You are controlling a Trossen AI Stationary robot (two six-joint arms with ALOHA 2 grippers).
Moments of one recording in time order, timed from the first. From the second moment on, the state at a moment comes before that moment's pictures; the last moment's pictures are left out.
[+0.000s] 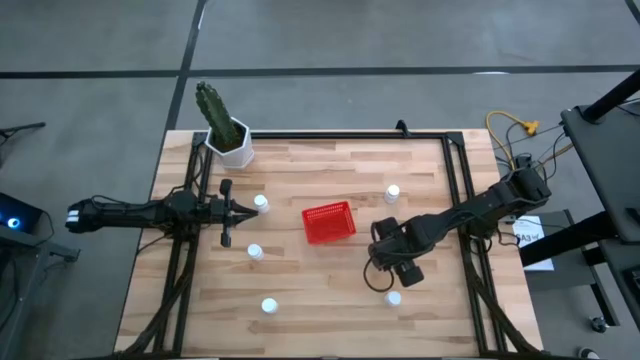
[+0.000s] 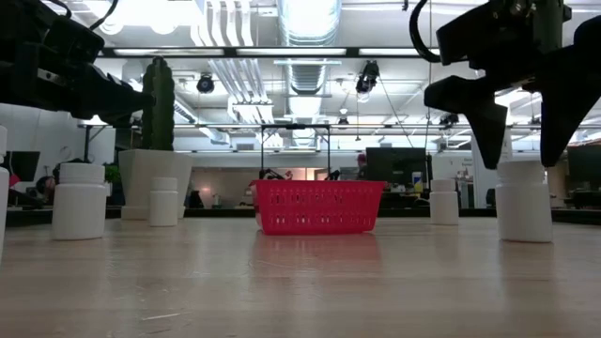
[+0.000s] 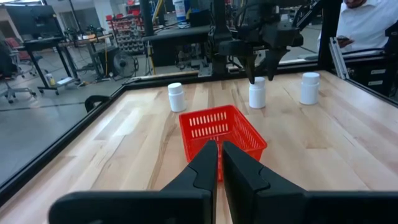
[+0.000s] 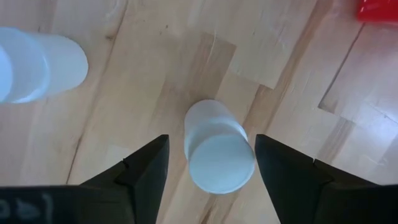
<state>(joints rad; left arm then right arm) 0.02 0.22 0.03 0.04 -0.05 0.11 0.35 1.59 1.08 -0.94 0.03 0.00</state>
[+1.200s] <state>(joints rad) 0.02 0.22 0.03 0.04 -0.05 0.11 0.33 1.60 1.02 -0.90 0.03 -0.03</state>
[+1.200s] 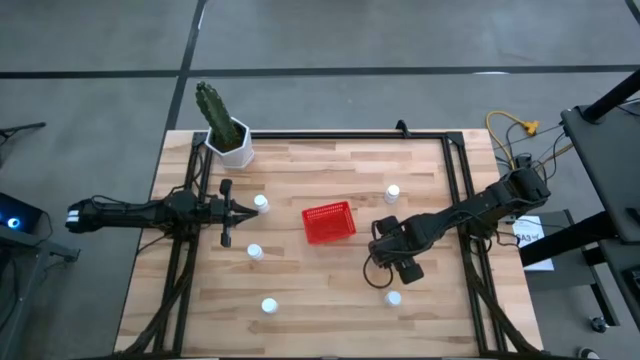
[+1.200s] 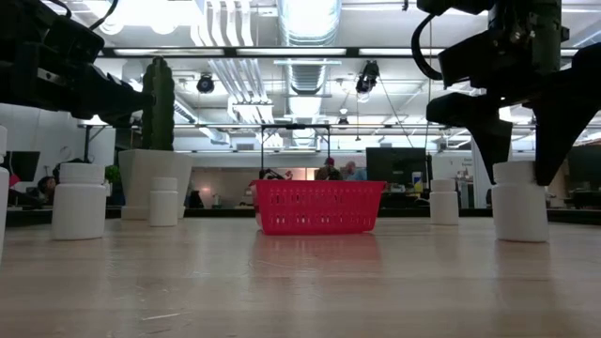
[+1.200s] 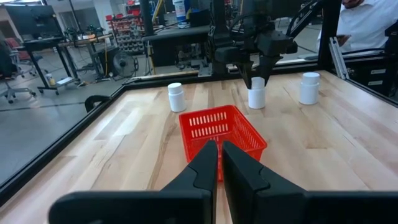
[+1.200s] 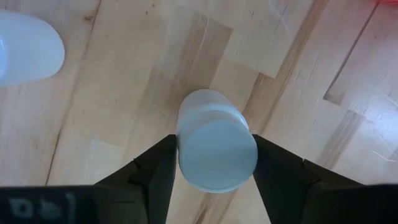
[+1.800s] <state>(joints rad) 0.02 0.22 0.03 0.04 -0.05 0.11 0.27 1.60 1.09 -0.91 0.03 -0.05</state>
